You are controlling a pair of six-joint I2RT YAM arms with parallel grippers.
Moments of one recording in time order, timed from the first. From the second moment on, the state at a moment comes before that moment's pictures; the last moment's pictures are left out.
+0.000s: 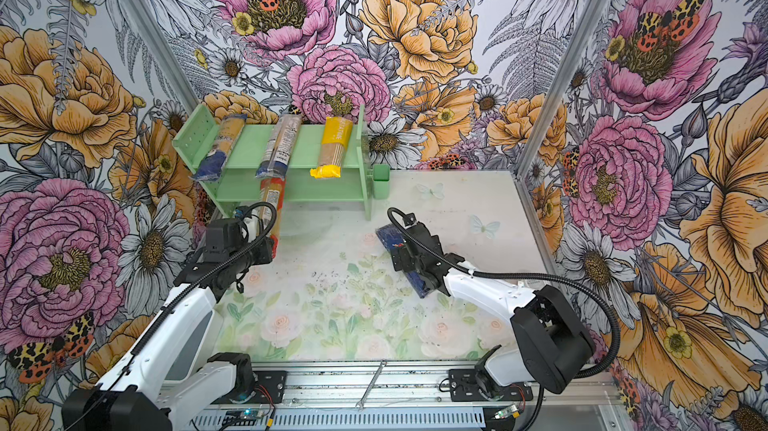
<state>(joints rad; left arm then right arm) -0.05 1.01 0.77 -0.44 0.02 -0.16 0.61 1.40 0.79 -0.17 0.25 0.19</state>
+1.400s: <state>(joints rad) 0.11 1.27 0.96 -0.34 0.10 -0.02 0.61 1.30 0.72 -0.17 0.27 0.20</state>
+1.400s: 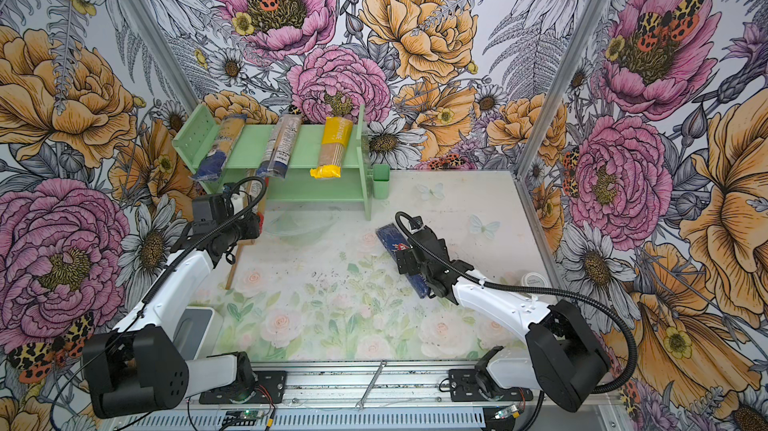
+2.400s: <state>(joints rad) 0.11 1.37 1.05 -0.31 0.09 0.05 0.61 1.29 0.72 -0.17 0.28 0.21</state>
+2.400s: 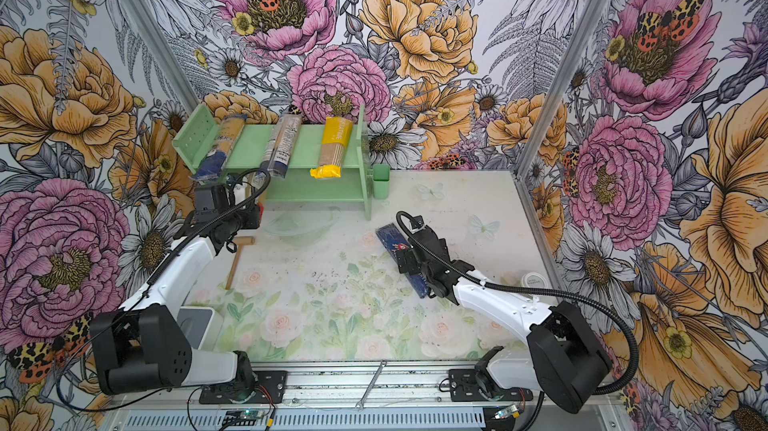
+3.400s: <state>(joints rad) 0.11 1.46 1.11 -0.29 0.05 0.07 0.61 1.29 0.72 -0.17 0.28 0.20</state>
